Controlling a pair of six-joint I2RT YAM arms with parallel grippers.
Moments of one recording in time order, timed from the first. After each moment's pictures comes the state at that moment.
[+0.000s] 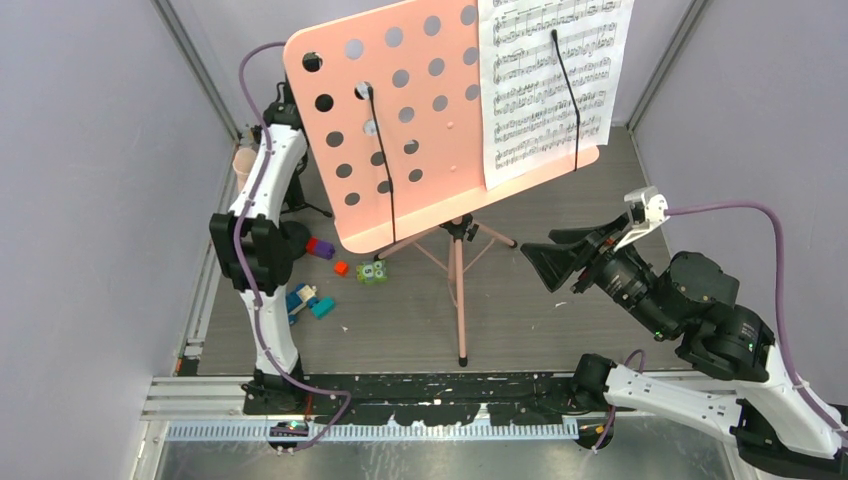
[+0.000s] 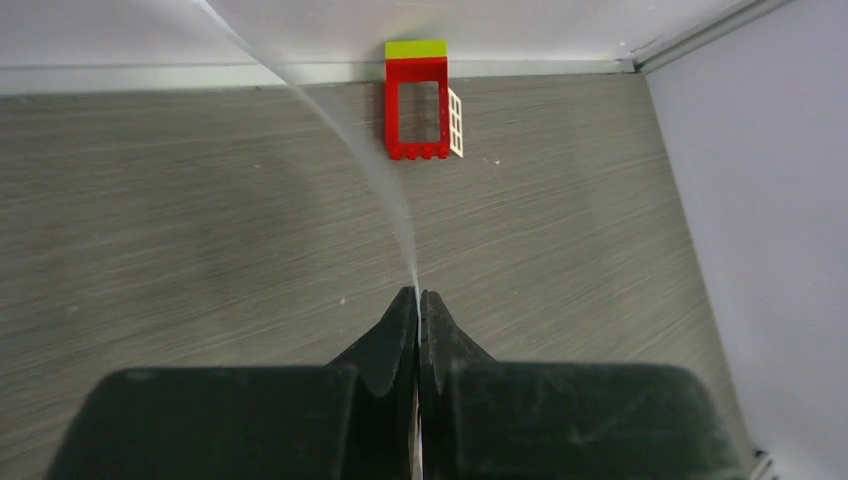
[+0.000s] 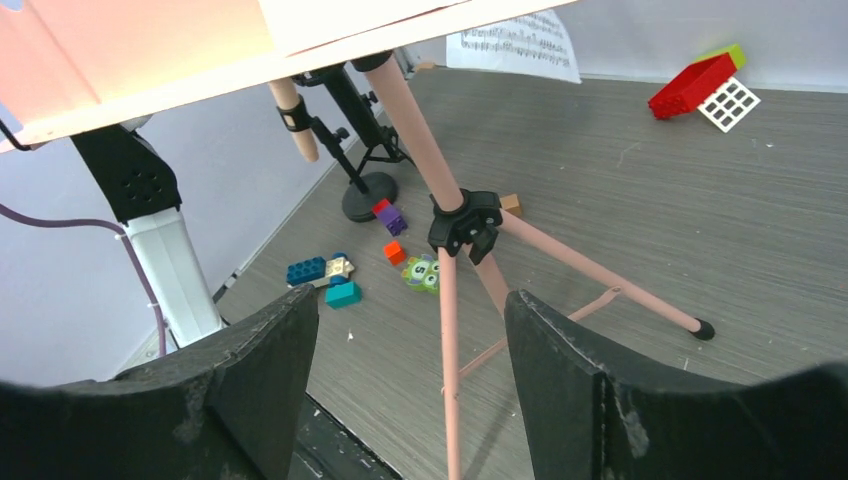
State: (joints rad) left arm -0.16 2.02 2.13 -0.54 0.40 -0.36; right arm 1.03 0.59 1.19 -0.62 0.36 0.40
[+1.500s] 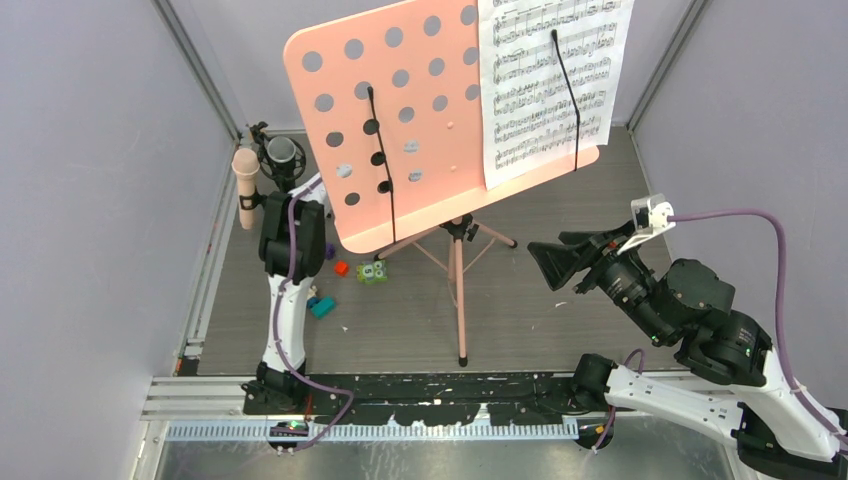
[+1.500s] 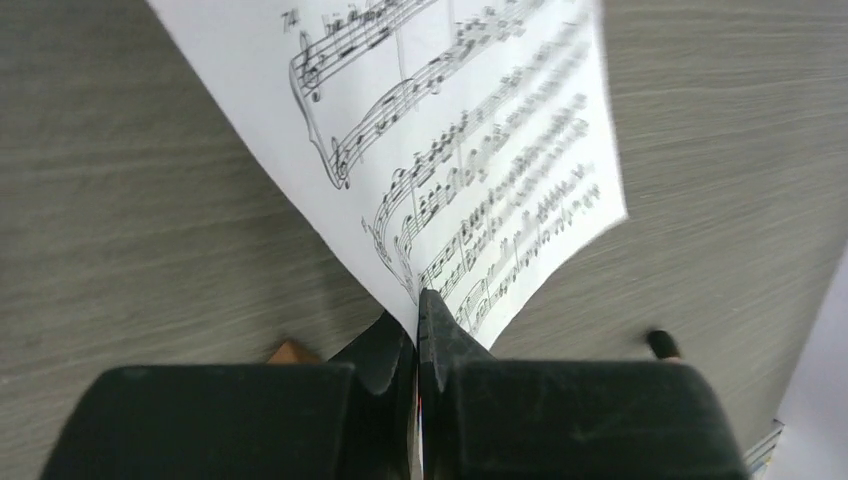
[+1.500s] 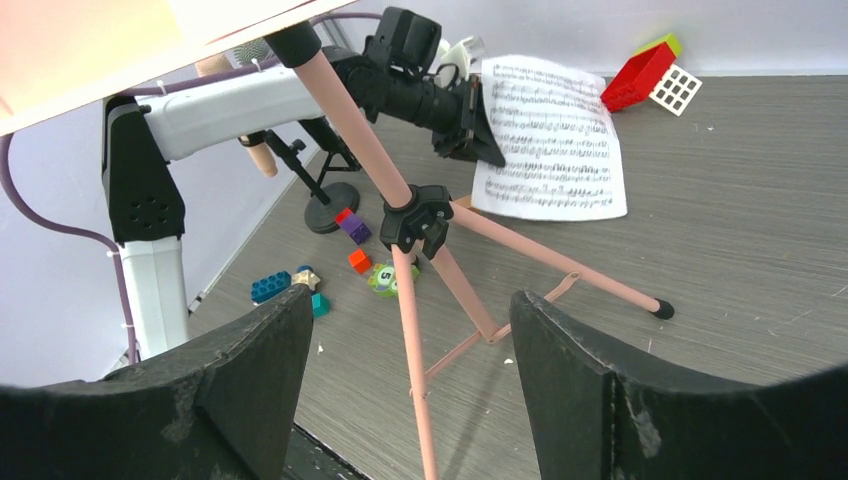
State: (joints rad) left arm -0.35 2.24 1.90 -0.51 0.27 -0.56; right arm 1.03 0.53 1.13 -0.63 0.46 0.42
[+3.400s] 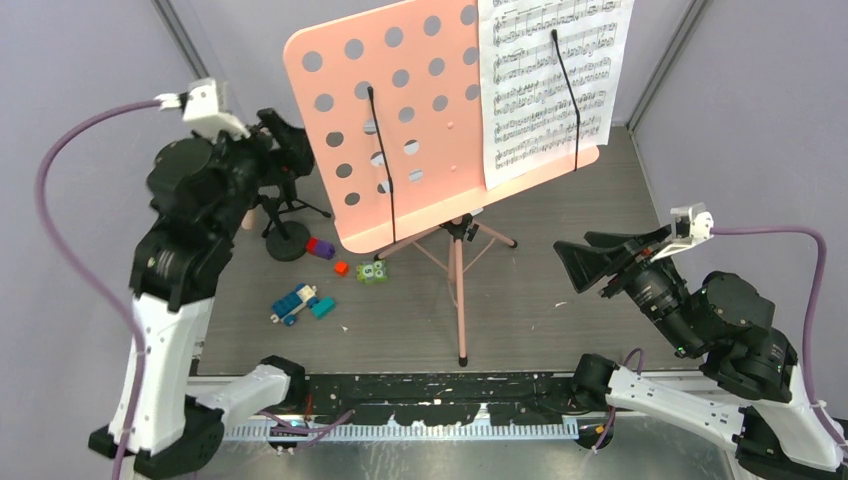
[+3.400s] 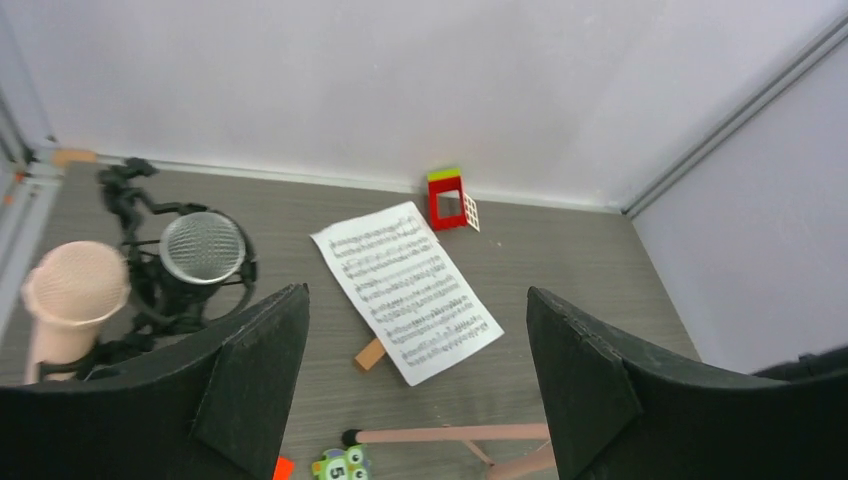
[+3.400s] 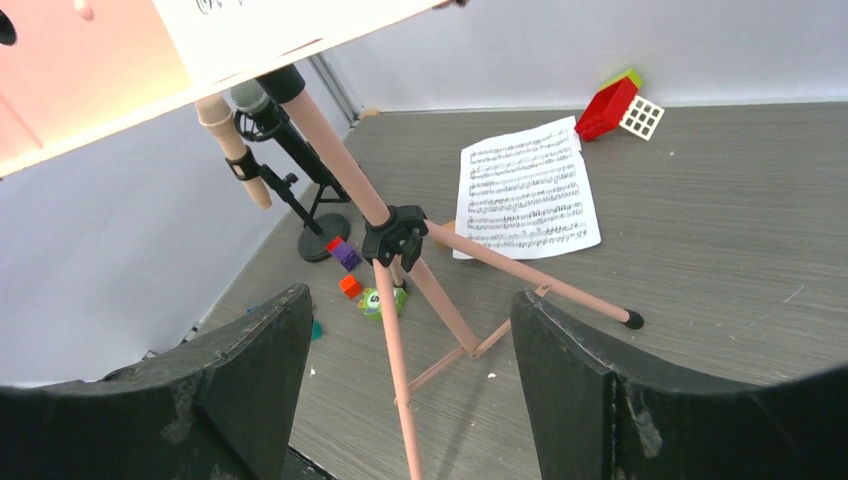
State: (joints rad) left arm -0.36 1.09 1.69 -0.66 -0.15 -0.37; right arm 1.03 0.45 1.14 -0.67 0.52 0.40
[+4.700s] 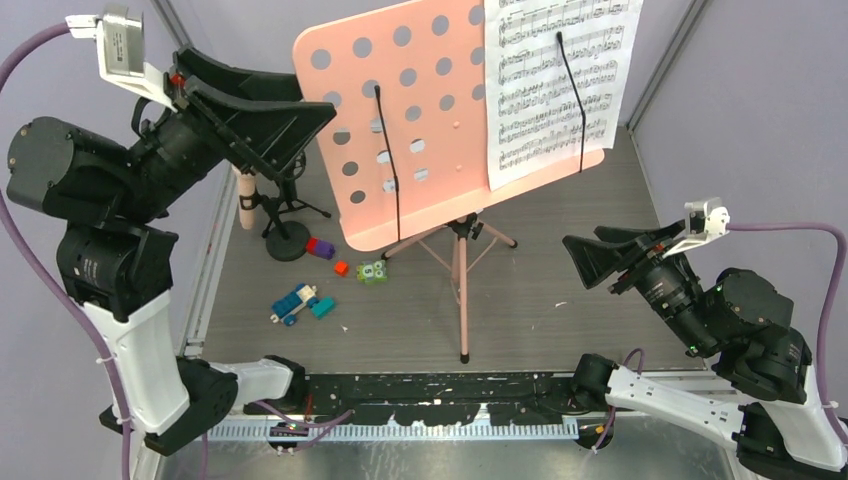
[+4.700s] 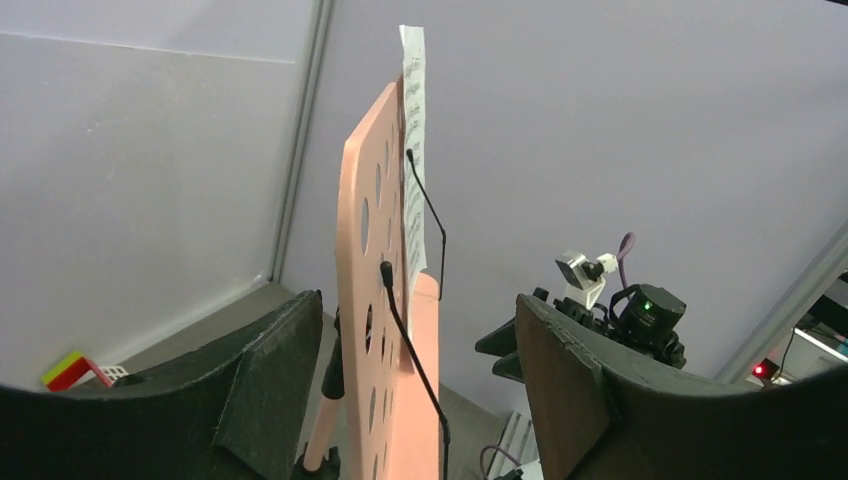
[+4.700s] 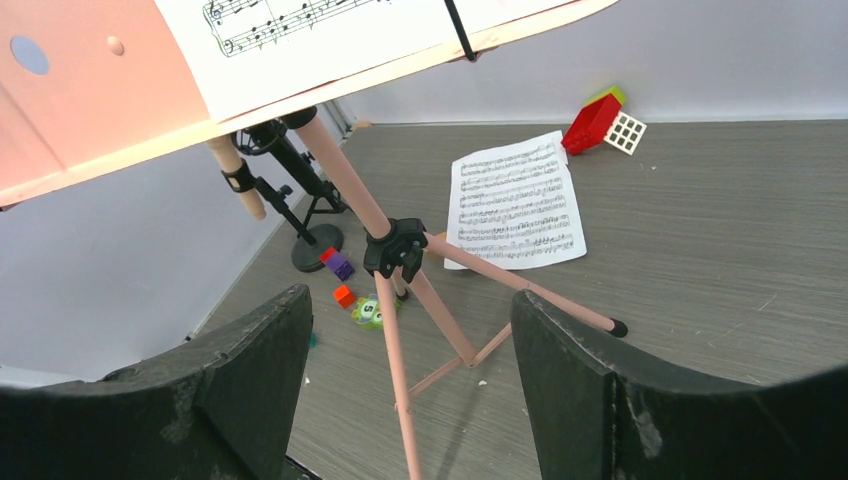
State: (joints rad) left arm -0.37 1.23 2.29 -0.60 0.59 -0.57; right arm 1.03 0.49 1.24 -0.71 0.54 0.37
